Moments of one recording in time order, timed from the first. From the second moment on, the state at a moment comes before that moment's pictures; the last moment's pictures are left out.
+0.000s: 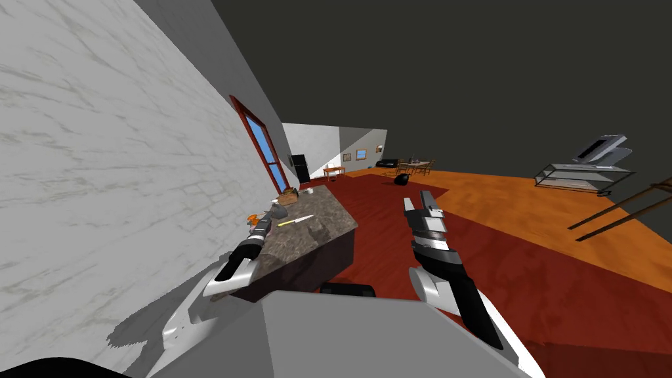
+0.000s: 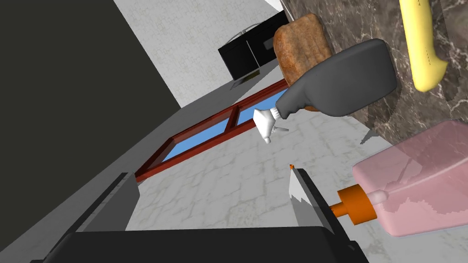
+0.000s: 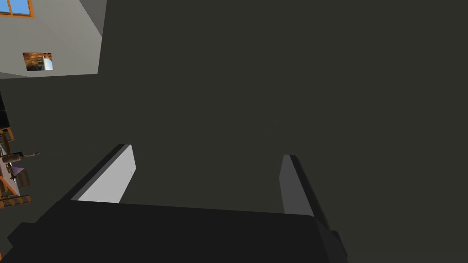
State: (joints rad) left arm 0.41 0.36 0.36 -2.07 -0.01 0.17 0.00; right arm 0.48 -0.01 -0.07 -2.32 0.02 -0.46 -0.01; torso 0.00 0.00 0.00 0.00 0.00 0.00
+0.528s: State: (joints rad) left arm 0.40 0.40 0.42 -2.02 0.02 0.31 0.01; right arm 0.48 -0.01 -0.07 -2.32 0.02 -0.46 -0.01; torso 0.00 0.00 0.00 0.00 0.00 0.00
